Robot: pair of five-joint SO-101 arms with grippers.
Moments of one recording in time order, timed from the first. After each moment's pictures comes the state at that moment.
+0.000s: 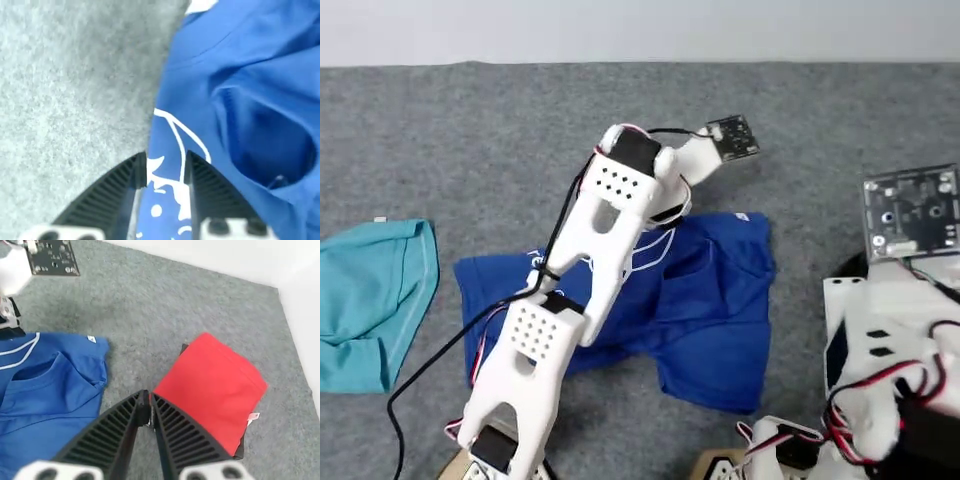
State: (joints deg) left arm 25.2 51.4 -64.1 98.5 -31.0; right arm 15.0 -53.4 -3.1 100.6 23.2
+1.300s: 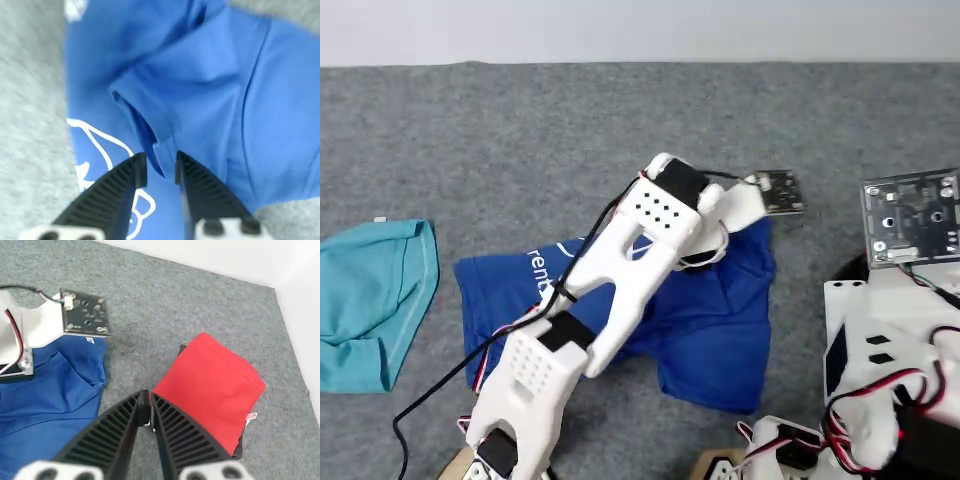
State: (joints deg) left arm 35.5 38.3 -43.4 98.3 -30.4; right arm 15.4 -54.4 -3.0 100.6 23.2
